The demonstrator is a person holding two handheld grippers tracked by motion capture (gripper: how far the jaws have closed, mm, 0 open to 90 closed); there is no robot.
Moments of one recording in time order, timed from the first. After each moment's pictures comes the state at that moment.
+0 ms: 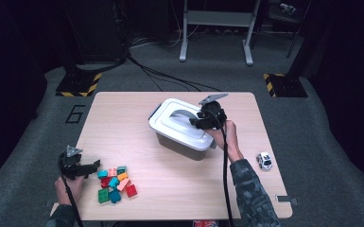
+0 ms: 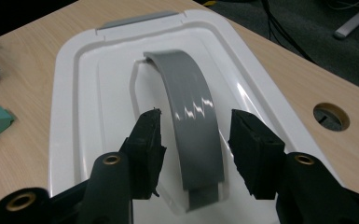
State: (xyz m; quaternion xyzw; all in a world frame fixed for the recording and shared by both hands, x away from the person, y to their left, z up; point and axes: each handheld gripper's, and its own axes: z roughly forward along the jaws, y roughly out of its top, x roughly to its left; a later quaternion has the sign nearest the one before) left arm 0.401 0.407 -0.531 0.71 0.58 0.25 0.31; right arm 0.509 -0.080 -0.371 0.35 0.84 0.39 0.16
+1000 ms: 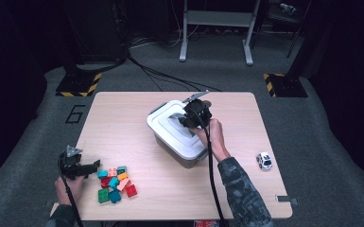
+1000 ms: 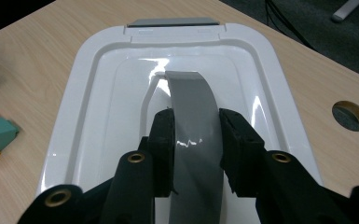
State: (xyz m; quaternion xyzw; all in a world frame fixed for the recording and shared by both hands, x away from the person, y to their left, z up) left arm 0.401 0.407 -0.532 0.71 0.58 0.25 0.32; right arm 0.504 -0.032 -0.365 0.38 0.84 0.35 0.16
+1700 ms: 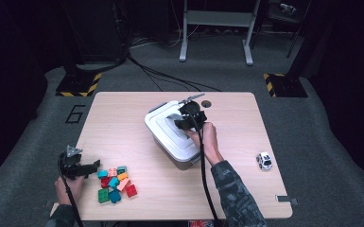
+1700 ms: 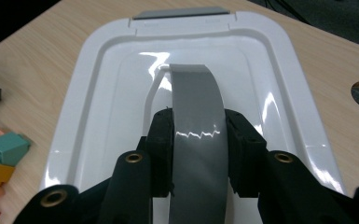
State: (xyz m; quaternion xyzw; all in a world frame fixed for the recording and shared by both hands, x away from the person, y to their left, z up) left arm 0.401 0.407 -0.532 0.71 0.58 0.26 0.32; right arm 0.502 -0.017 -0.374 0.41 0.83 0.35 0.14
